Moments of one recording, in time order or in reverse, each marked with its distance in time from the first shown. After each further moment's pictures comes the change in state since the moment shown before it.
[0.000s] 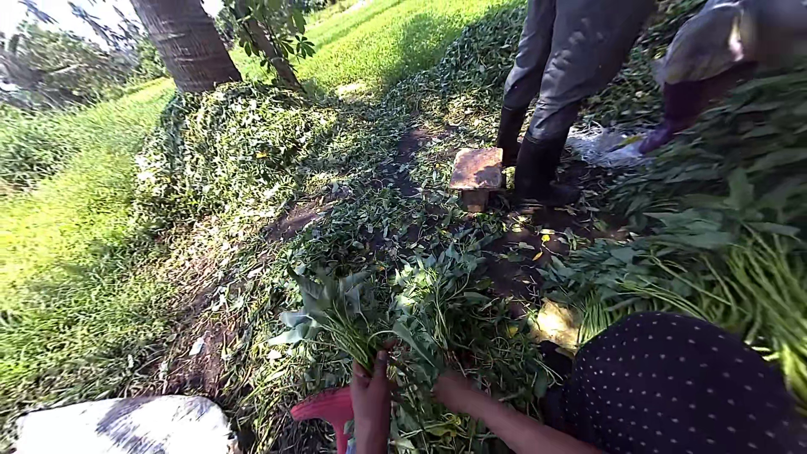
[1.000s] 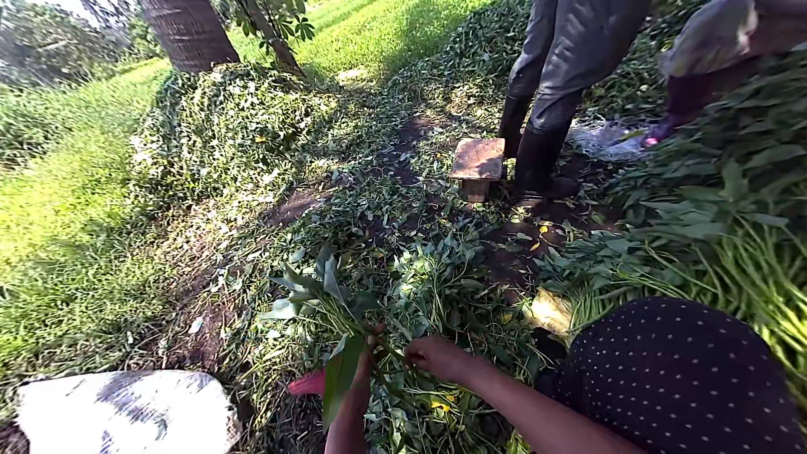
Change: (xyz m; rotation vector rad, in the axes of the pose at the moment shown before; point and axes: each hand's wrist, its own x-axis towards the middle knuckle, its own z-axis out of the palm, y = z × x) left_hand 0.011 -0.004 -0.037 -0.105 -0.188 -0.226; right_hand -0.013 -0.025 -0.029 -0.111 0.074 -0.521
